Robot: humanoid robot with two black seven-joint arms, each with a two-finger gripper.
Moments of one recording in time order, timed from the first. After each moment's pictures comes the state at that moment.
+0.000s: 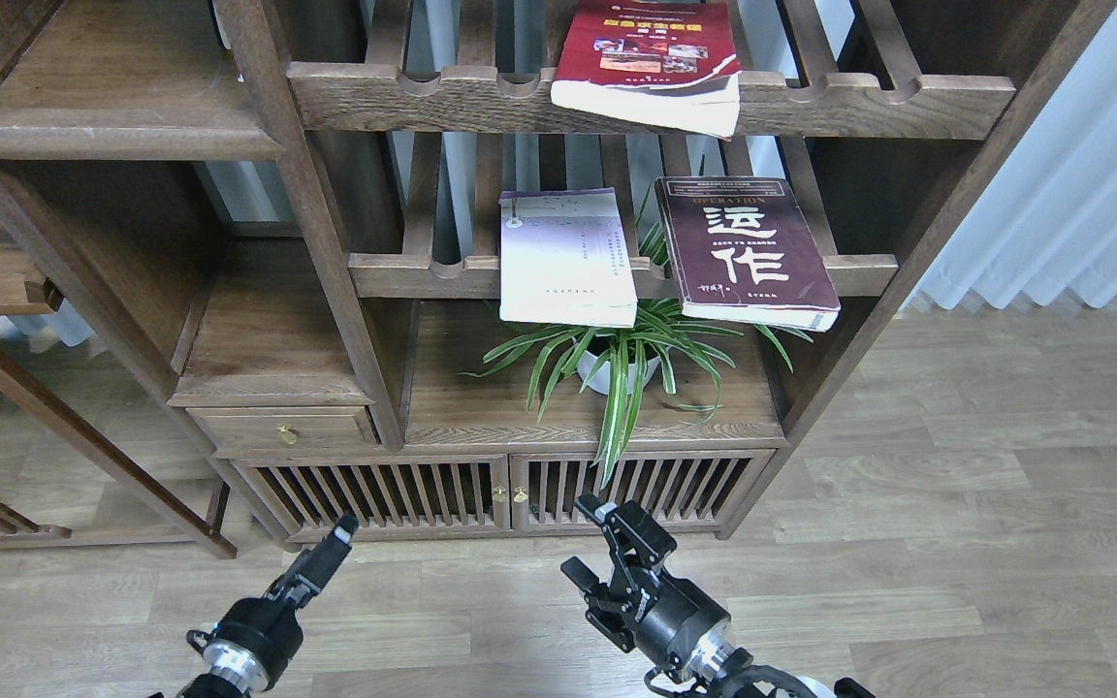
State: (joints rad) left arm -0.09 0.18 -0.62 -0.88 -0.07 -0.49 -0.40; right arm -0.09 0.01 0.94 1.14 0.48 0.34 -0.29
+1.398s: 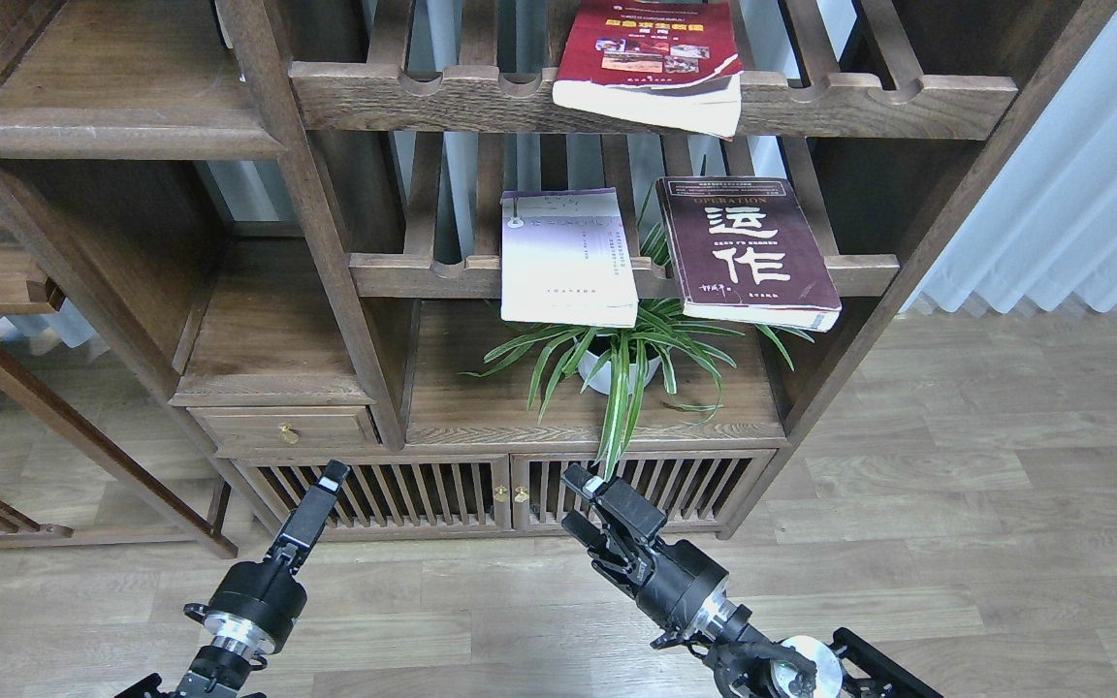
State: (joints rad) left arm -0.07 0.14 -0.69 -0.89 -0.06 -0.49 -0.39; right arm 0.04 0.01 0.90 0.93 0.30 0.58 -0.30
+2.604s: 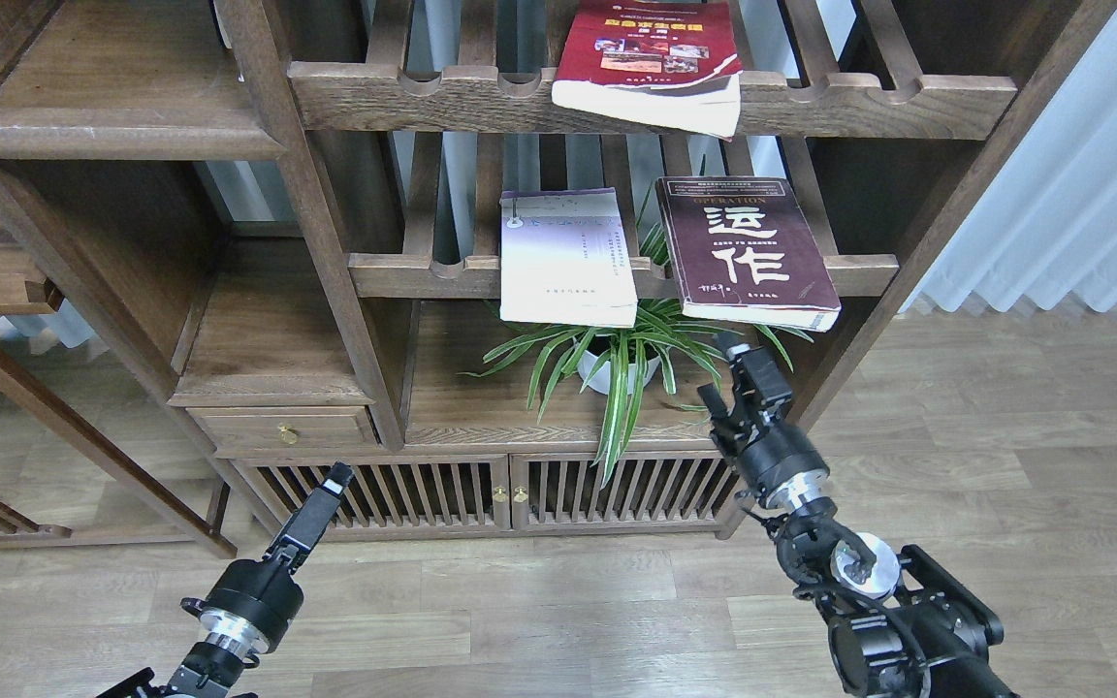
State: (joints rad) left arm -0.09 0.21 -0.69 -0.89 -0.06 -0.49 -0.39; right arm 0.29 0.00 1.22 0.66 0.44 0.58 -0.14
